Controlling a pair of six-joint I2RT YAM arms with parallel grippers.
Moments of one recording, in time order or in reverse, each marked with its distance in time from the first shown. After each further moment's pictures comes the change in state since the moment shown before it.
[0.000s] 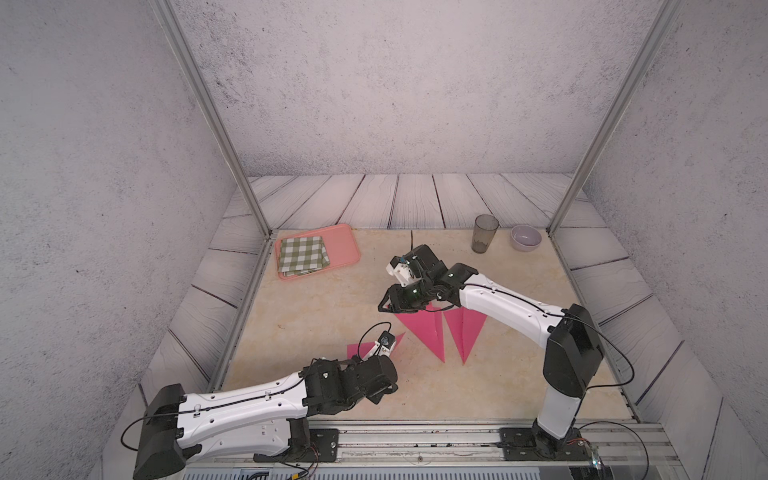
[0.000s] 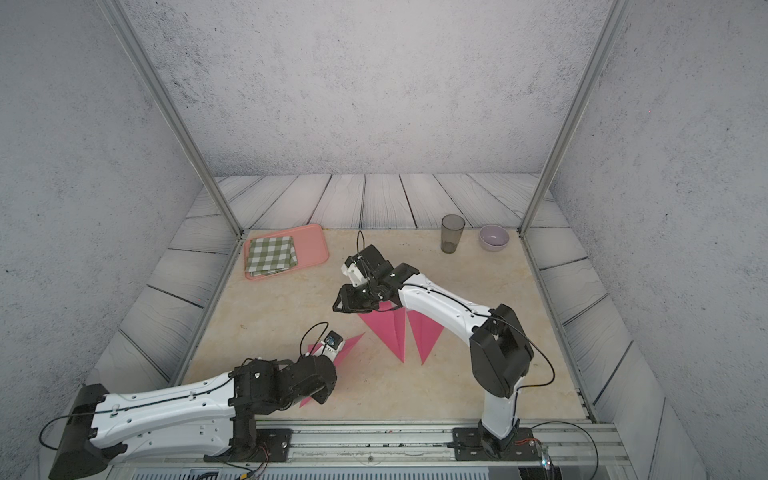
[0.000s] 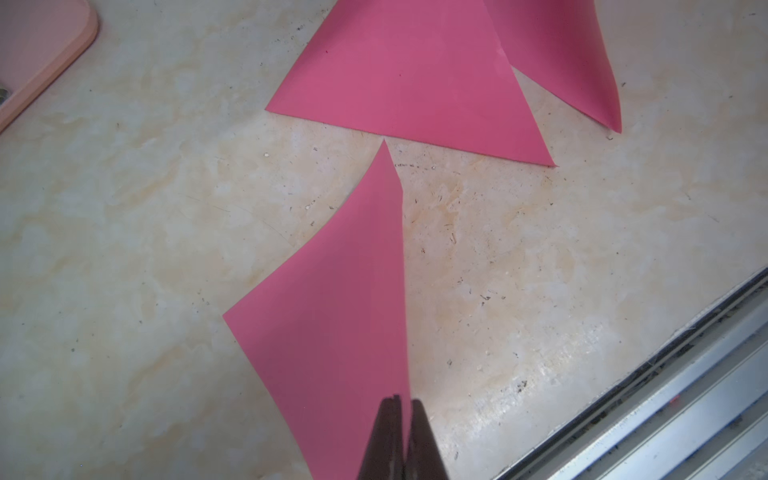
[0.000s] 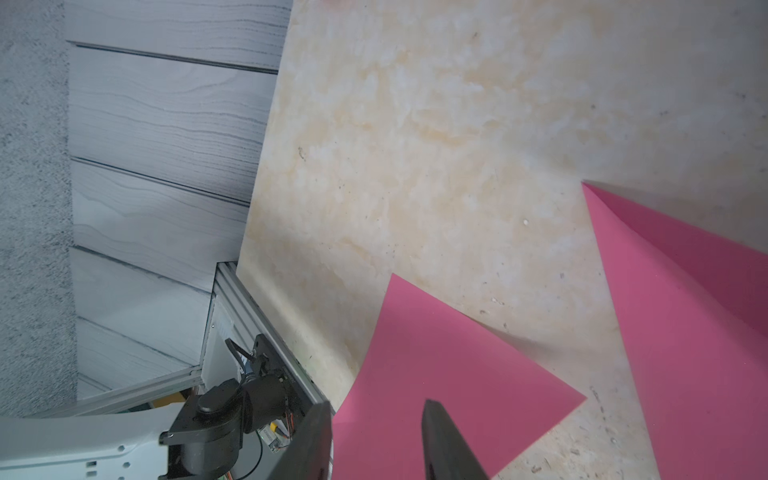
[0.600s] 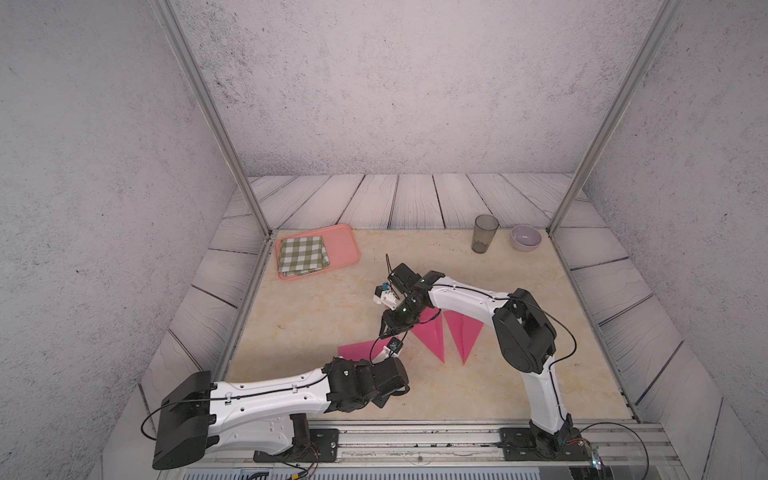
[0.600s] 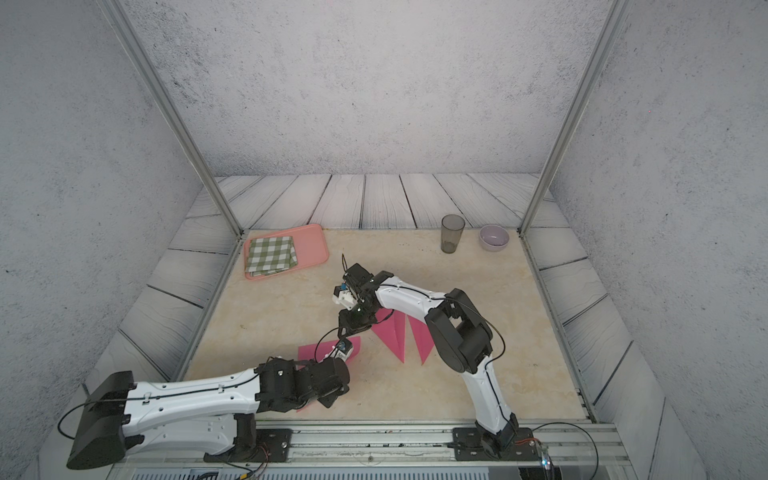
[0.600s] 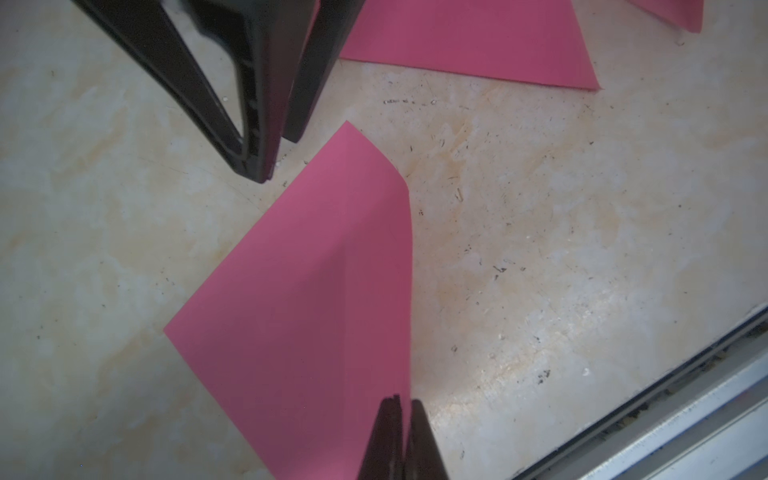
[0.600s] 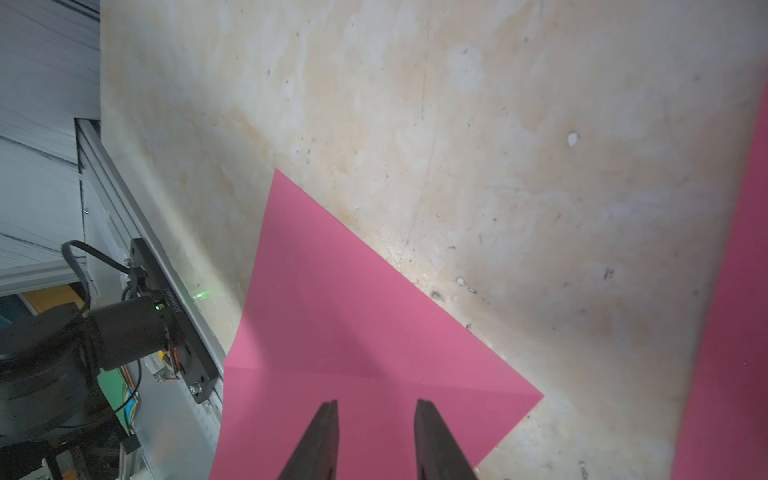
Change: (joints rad) left arm 0.000 0.146 0.000 0.023 0.047 -0.012; right arm 0.004 0.258 0.032 -0.125 -0.060 -0.323
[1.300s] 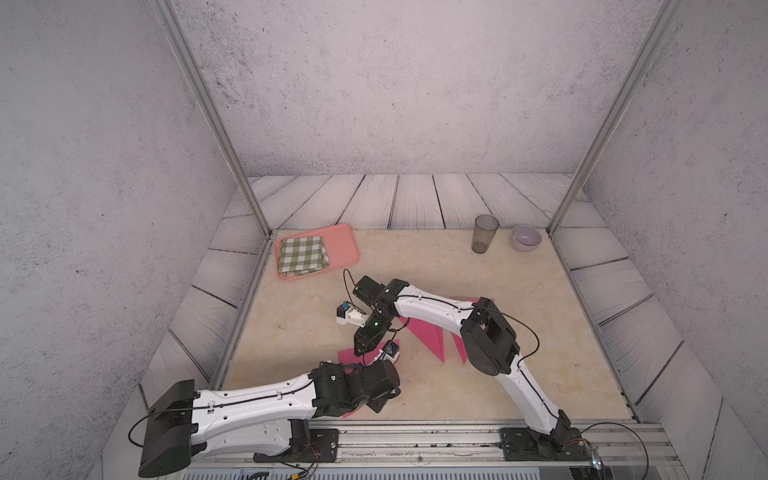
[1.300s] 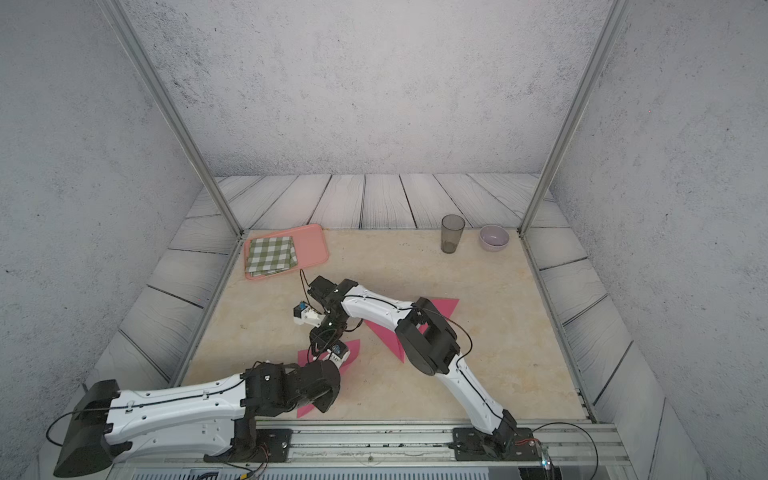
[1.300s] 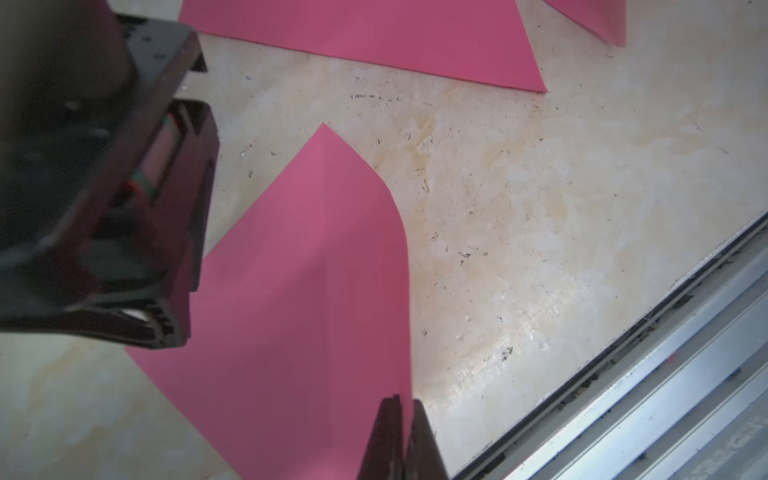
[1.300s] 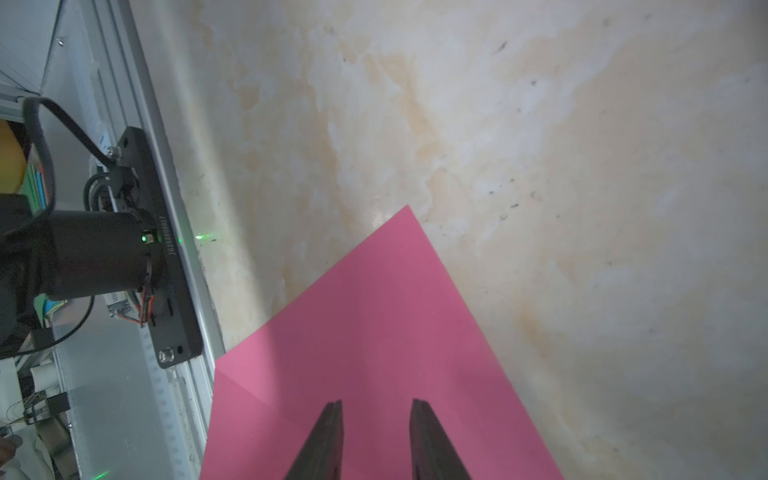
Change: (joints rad) left arm 0.000 -0.110 -0.064 0.040 0.069 0.003; right arm 0.156 0.259 0.380 -0.186 -0.018 -0.315
